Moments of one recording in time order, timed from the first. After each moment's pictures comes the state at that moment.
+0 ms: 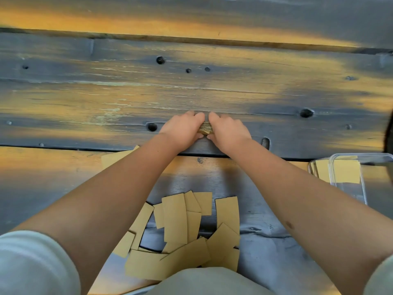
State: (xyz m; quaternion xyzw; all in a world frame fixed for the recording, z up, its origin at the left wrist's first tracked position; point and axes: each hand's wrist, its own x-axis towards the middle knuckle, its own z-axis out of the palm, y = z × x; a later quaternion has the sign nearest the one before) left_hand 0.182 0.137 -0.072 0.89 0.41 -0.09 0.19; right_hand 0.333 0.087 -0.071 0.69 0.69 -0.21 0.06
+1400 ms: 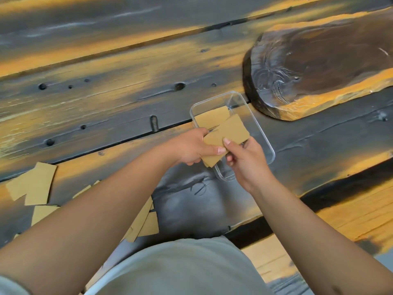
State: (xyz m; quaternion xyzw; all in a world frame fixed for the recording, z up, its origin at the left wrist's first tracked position) left_hand 0.410 -0.107 0.046 0.68 0.32 -0.14 0.65; right_hand 0.507 -0.242 0.038 0.63 0.06 -0.45 -0.63
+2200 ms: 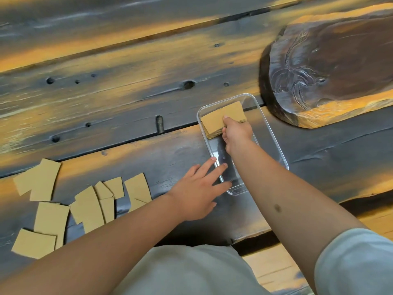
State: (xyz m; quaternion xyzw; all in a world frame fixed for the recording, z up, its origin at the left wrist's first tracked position) left_hand 0.373 -0.164 -0.028 0.98 0.07 -0.12 0.14; right_hand 0.562 -0.127 -0.056 0.71 -0.17 -0.38 -0.57
